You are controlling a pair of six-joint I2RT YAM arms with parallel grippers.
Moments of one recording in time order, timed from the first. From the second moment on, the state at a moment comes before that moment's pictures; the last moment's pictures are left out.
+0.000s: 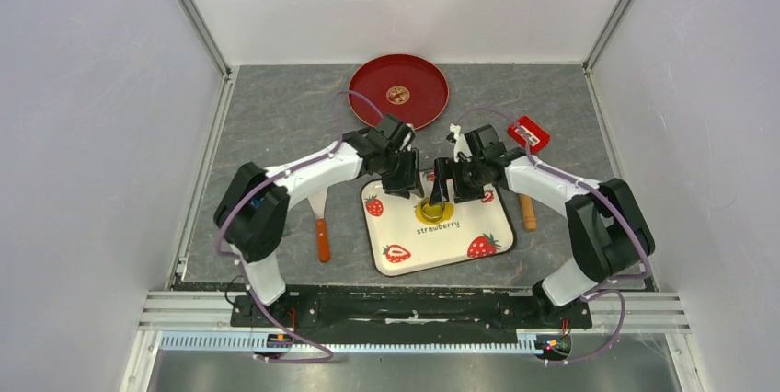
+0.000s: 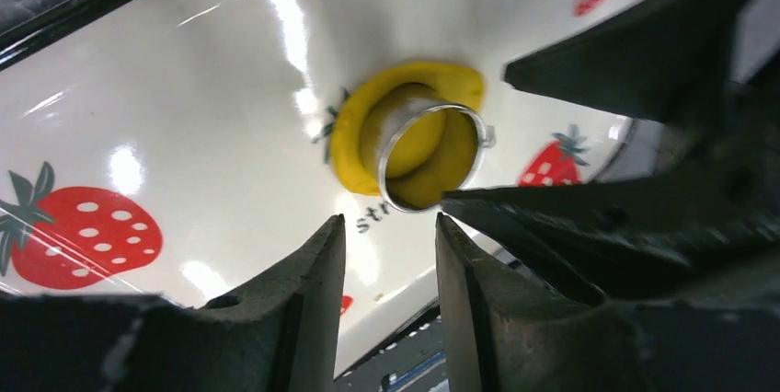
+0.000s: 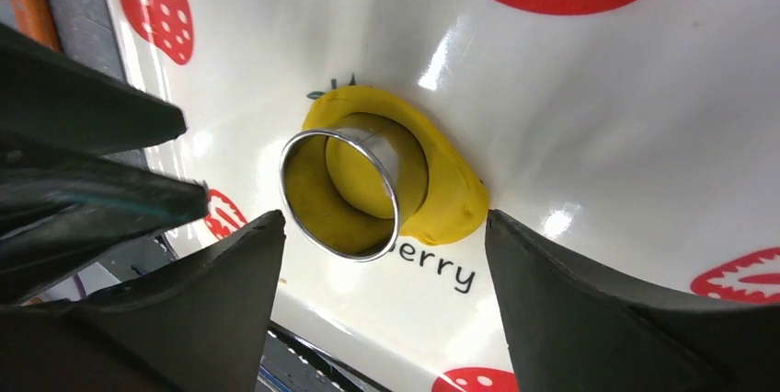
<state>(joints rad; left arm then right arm) -0.74 1.82 1.31 -0.57 0.23 -0.69 0.44 1.59 0.90 -0.38 -0.41 0.30</state>
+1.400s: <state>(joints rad) -0.43 1.54 0.65 -0.23 0.46 -0.70 0.23 1.31 0.60 -0.31 -0.49 0.32</state>
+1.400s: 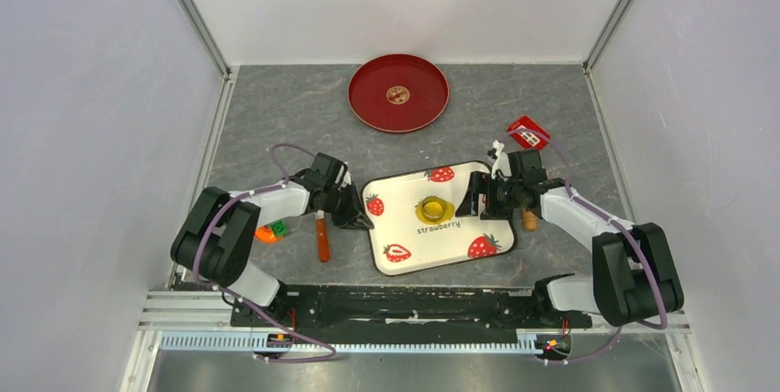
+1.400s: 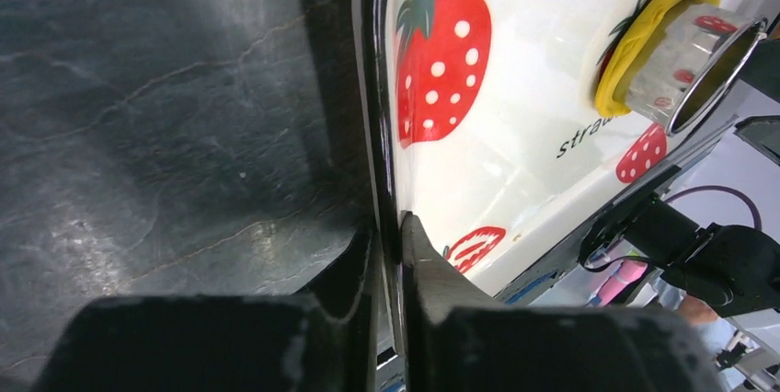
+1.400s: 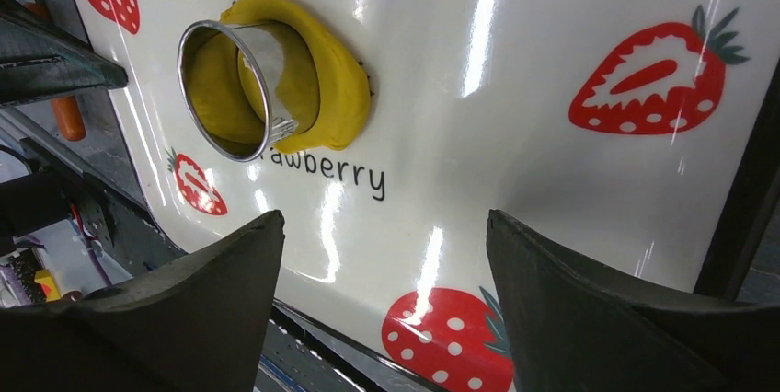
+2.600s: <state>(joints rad) -0.43 1.61 0.72 -0.21 0.44 -0.66 0.24 1.64 0.71 -0.13 -0.61 0.33</state>
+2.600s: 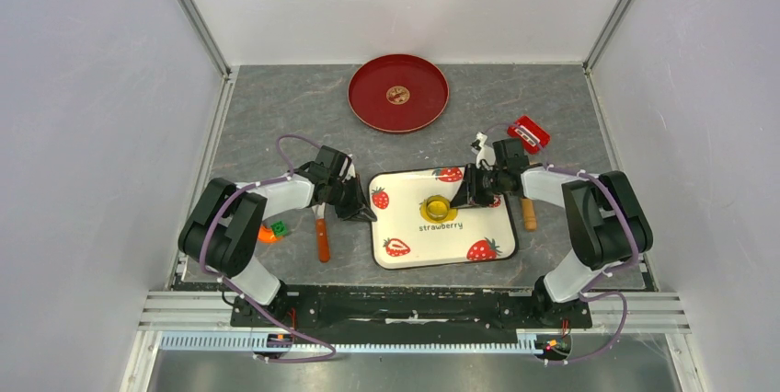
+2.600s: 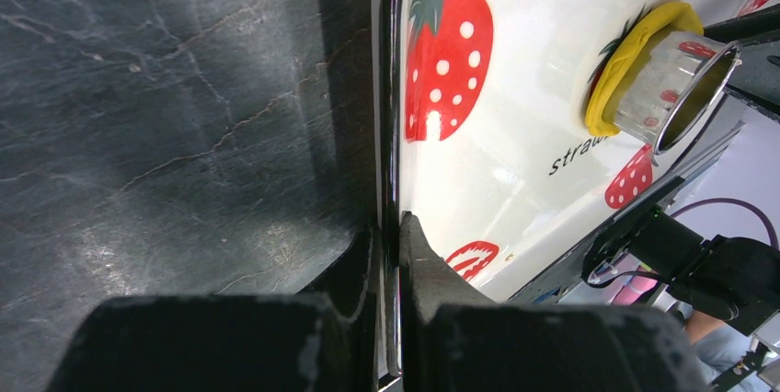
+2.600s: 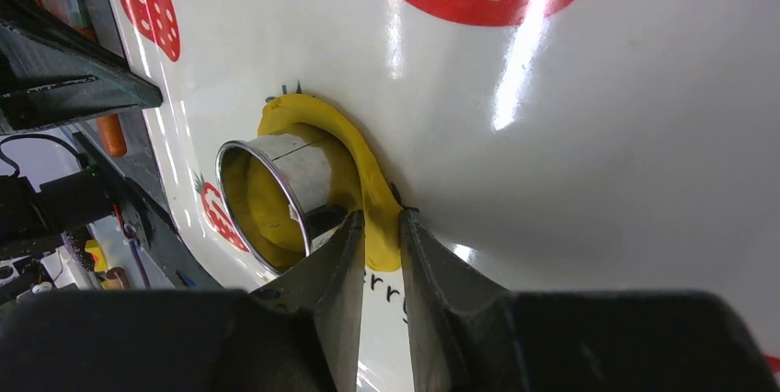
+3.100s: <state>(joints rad) -0.43 1.60 0.72 -0.21 0.44 -0.66 0.25 1.62 0.69 -0.11 -0.59 0.32</state>
